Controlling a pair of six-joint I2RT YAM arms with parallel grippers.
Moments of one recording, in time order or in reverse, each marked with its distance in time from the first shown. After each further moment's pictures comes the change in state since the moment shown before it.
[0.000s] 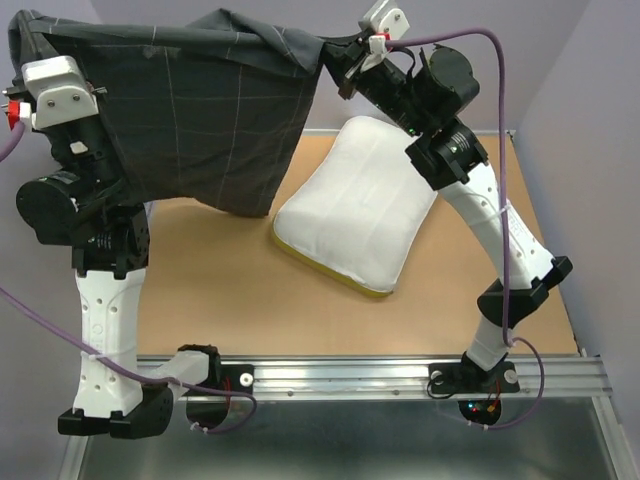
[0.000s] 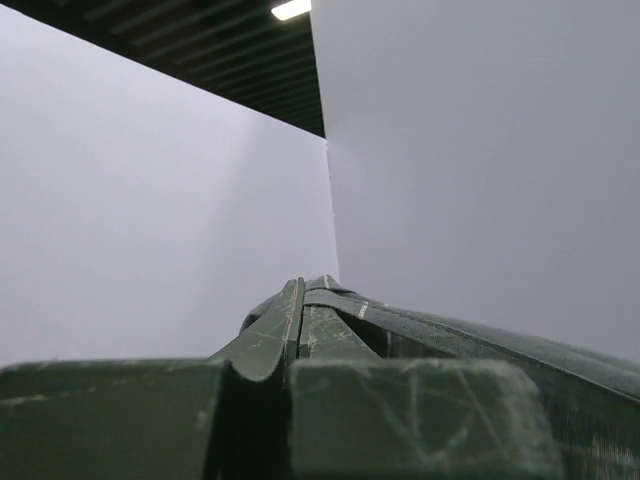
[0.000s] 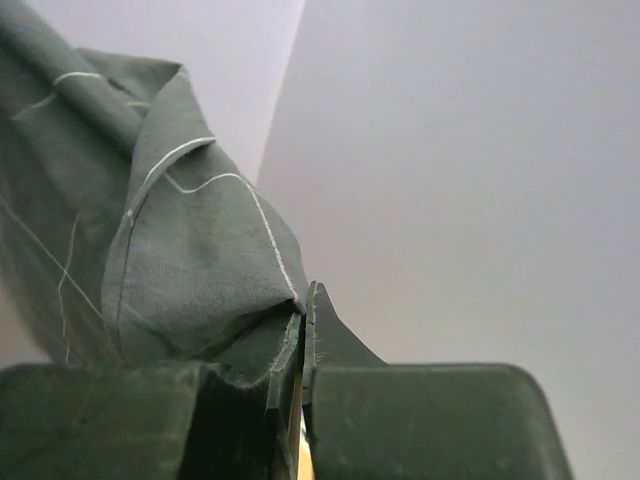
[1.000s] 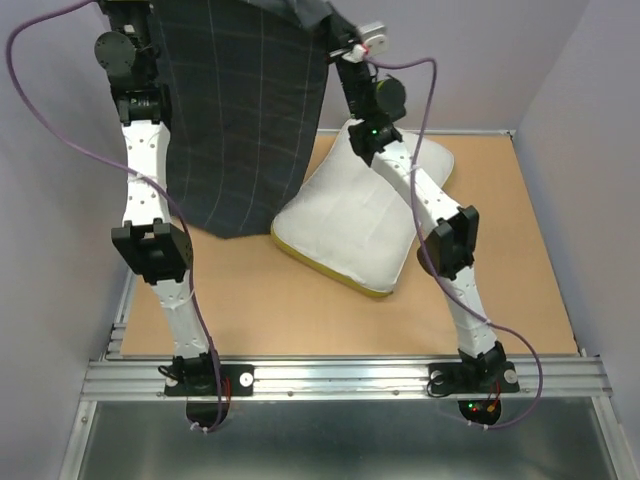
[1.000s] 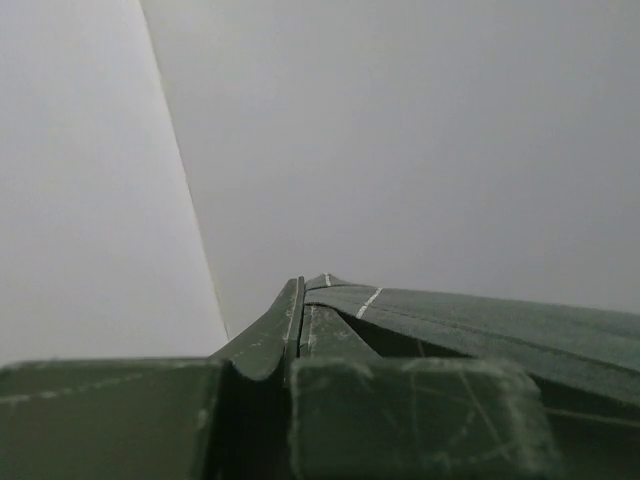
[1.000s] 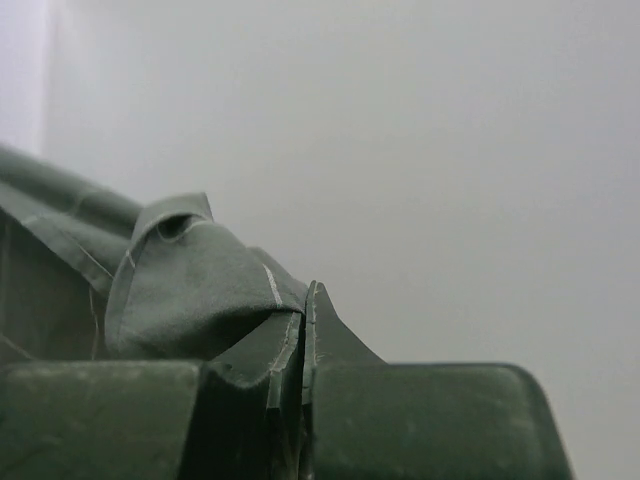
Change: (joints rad) left arm 0.184 0.965 0.733 0.073 0.210 -0.179; right arm -0.139 0.631 0.243 0.820 0.299 0.055
